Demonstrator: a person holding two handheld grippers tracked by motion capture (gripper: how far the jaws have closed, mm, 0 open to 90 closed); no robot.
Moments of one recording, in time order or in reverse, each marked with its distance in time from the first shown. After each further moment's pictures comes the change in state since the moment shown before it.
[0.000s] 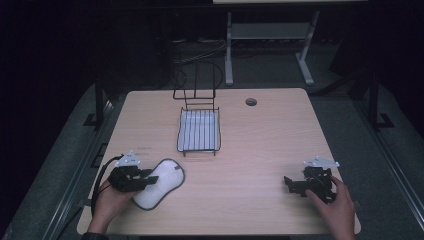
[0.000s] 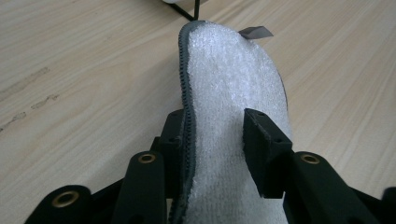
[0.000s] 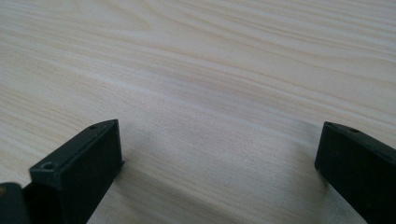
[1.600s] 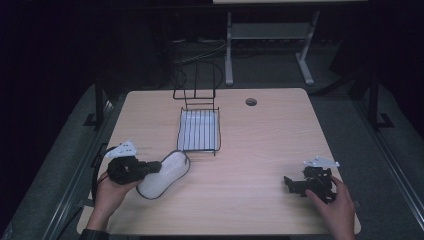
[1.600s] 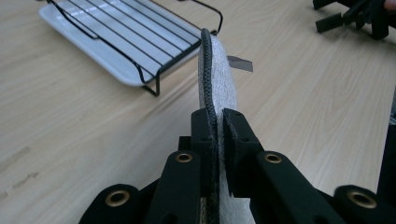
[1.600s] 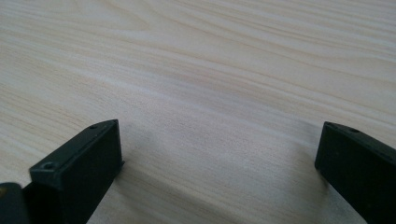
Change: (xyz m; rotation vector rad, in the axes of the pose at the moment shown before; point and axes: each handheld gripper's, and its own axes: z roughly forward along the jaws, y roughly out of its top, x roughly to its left) left arm -0.010 0.040 -0.024 -0.155 -0.109 0.015; right arm 0.000 0.000 0.000 0.000 0.000 0.000
